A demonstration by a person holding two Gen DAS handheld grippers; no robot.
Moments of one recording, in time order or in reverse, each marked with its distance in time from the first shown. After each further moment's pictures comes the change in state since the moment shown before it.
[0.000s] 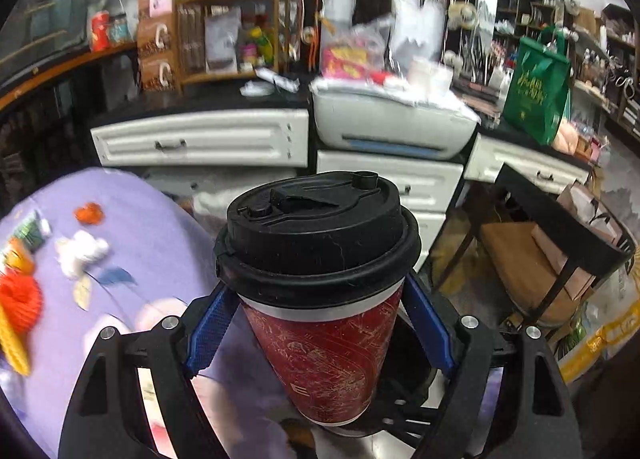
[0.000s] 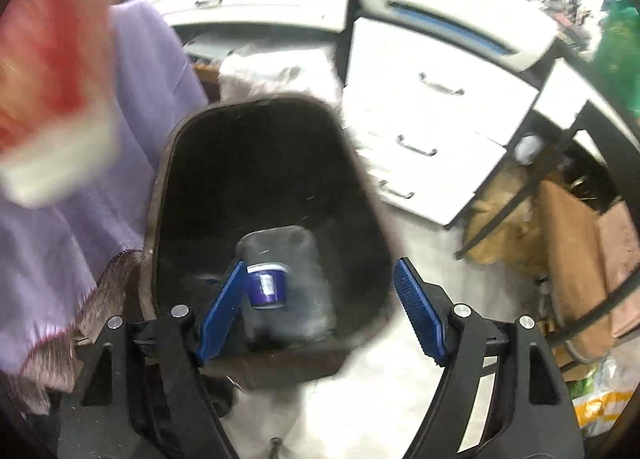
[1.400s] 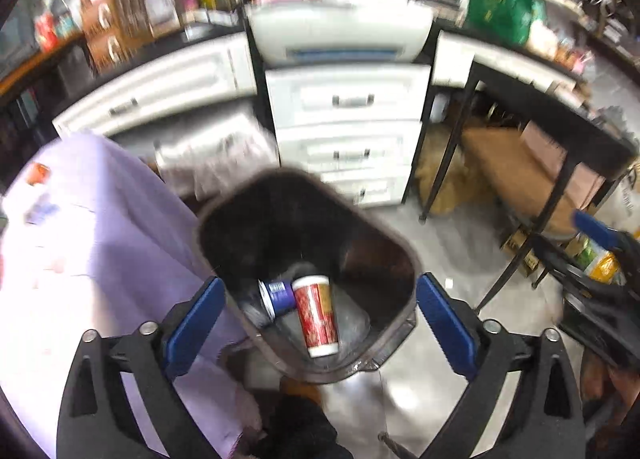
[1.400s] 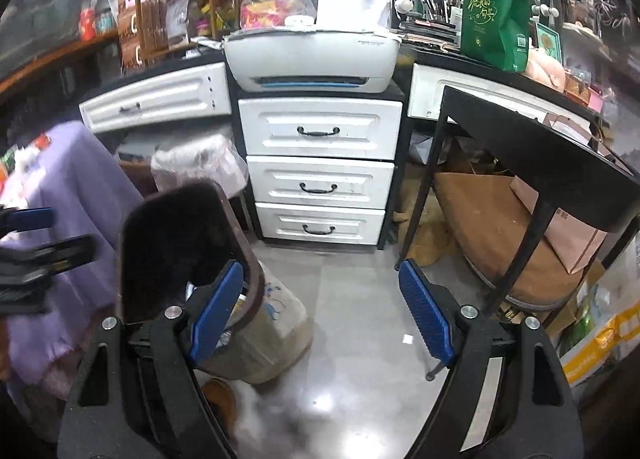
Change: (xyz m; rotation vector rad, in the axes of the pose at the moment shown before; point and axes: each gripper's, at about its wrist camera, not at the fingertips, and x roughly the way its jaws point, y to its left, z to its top) left arm 0.010 -0.062 -0.075 0.169 0.136 -0.021; right arm -0.113 -0.103 -0.042 0.291 -0.212 -0.134
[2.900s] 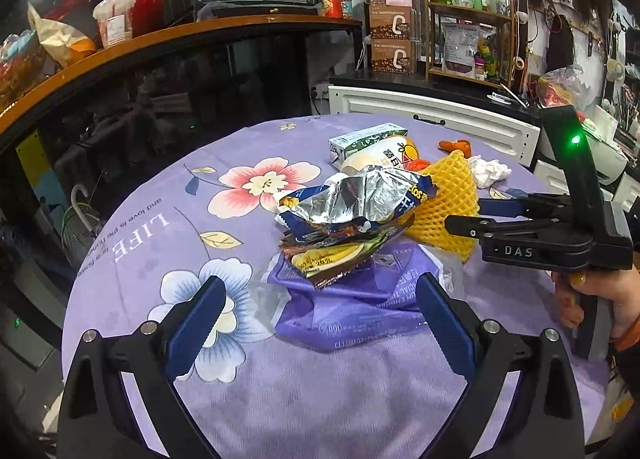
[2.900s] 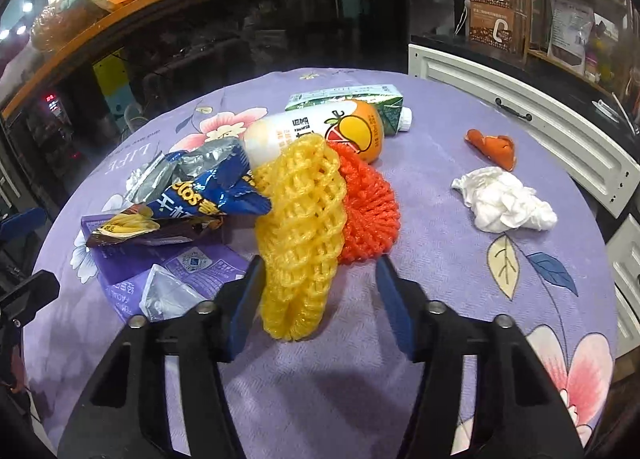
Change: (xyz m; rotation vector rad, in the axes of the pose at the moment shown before) left arm -0.220 0.372 -0.158 -0.419 -0.112 0.479; right arm -0.021 0.532 0.044 -0.561 0.169 0.758
